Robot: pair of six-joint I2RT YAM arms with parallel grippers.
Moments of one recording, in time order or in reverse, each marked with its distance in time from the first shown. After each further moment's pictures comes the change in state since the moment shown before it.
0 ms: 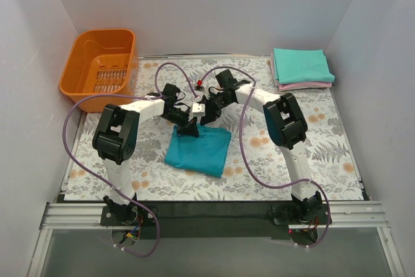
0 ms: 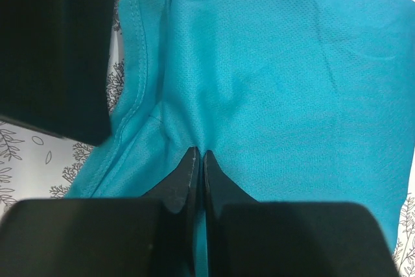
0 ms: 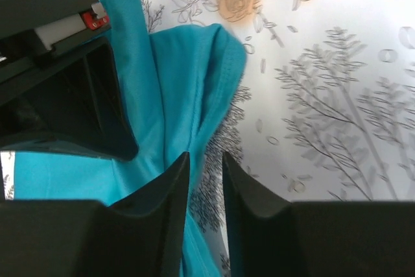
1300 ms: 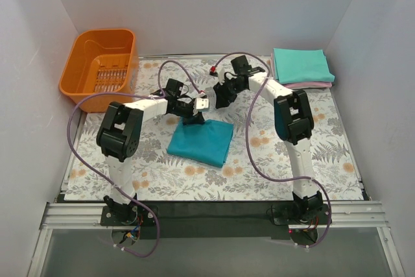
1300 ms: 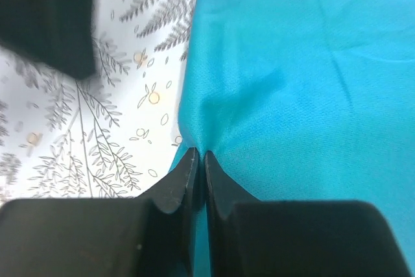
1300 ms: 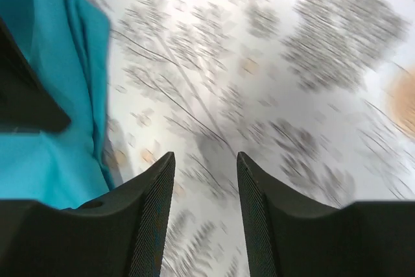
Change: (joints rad) left arm -0.013 0.023 0.015 0.295 -0.040 0.002; right arm -0.105 0.035 0.151 -0.106 0.227 -0.116
